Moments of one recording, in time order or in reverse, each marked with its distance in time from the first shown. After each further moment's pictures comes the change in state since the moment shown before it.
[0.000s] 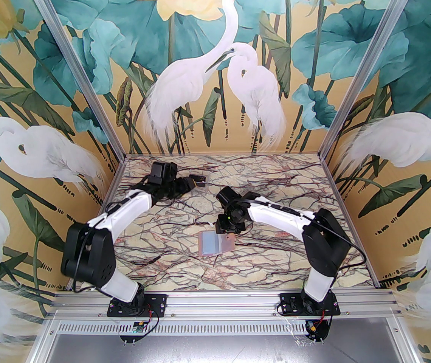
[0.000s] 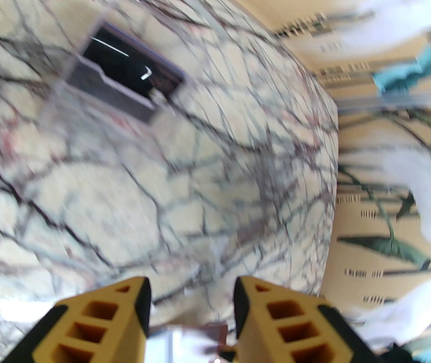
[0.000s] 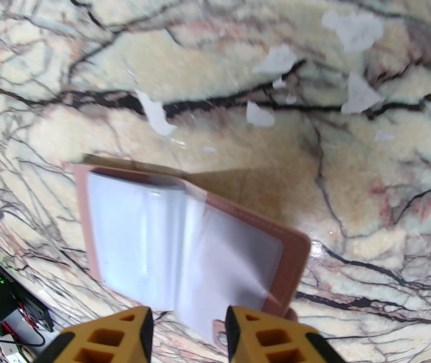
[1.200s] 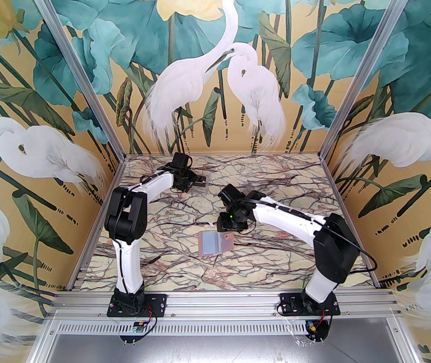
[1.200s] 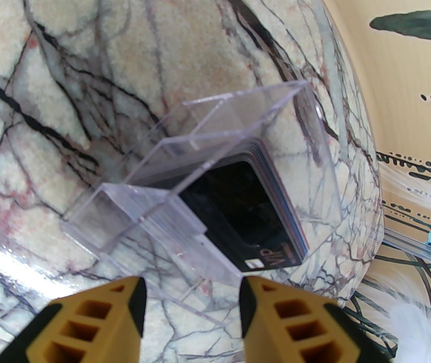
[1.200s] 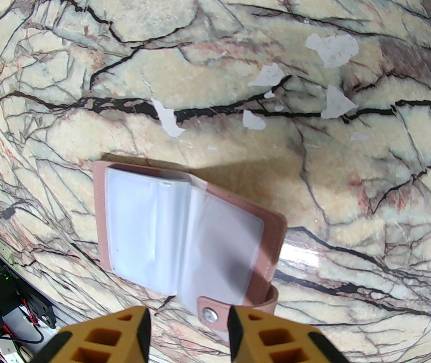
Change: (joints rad) left arm -0.046 0.433 0.381 -0.132 -0.266 -0.345; right arm 0.007 -0.056 -0.001 -0.038 0.029 -0.005
